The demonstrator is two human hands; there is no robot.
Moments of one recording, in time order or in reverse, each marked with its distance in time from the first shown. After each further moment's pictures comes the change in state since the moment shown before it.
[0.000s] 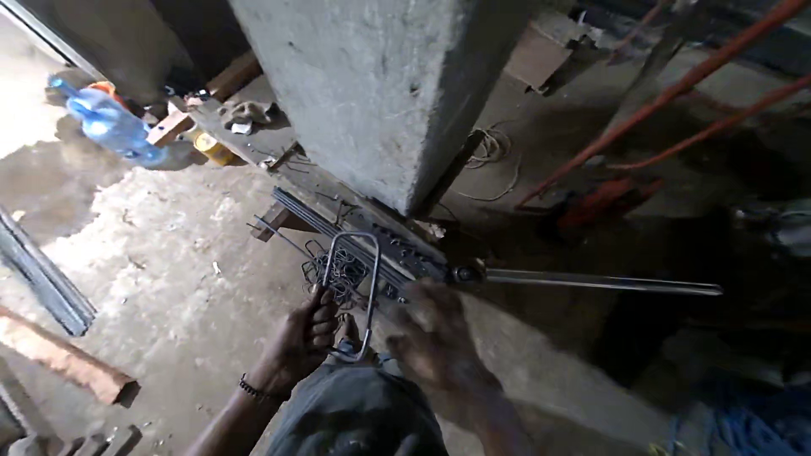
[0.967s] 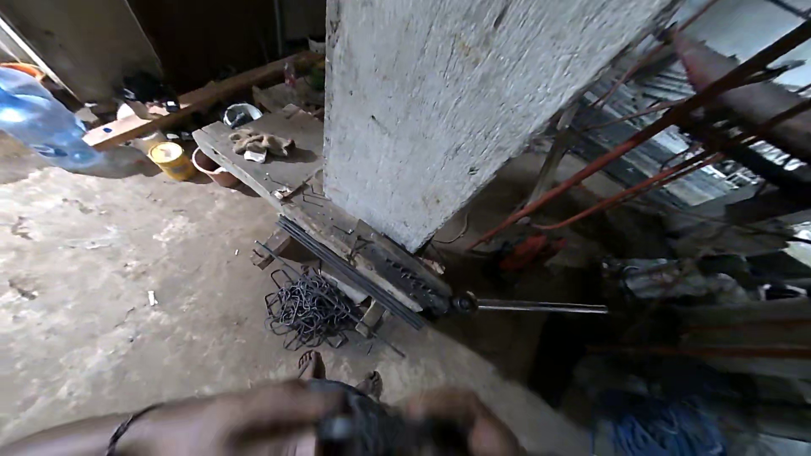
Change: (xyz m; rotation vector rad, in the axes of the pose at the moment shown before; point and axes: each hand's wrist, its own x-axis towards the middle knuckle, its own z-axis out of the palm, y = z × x) left_hand -0.112 0.147 0.007 1.163 -1.003 0.252; right_hand 0.088 -0.176 -0.037 1.189 -0.351 0.377
